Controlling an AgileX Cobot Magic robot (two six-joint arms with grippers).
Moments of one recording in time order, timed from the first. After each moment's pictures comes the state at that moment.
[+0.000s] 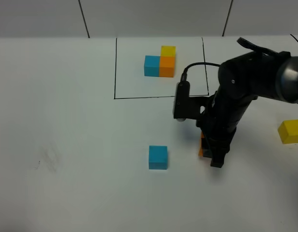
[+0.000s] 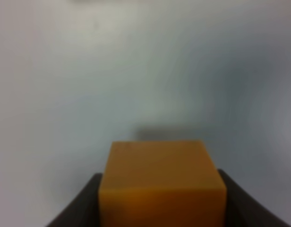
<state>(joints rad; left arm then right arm) -0.01 -0.01 -0.51 0.11 1.08 -0.11 0.55 1.91 -1.19 0.09 0.83 -0.93</state>
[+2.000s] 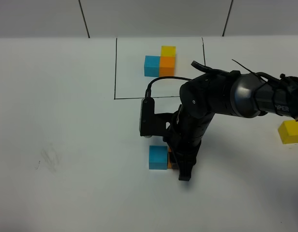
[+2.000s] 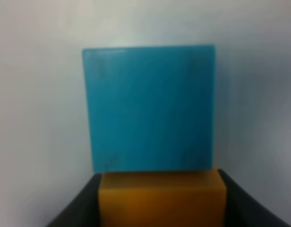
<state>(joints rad) -0.01 -0.01 -0.51 0.11 1.08 -0.11 0.69 2.01 -1.23 0.15 0.72 -0.91</state>
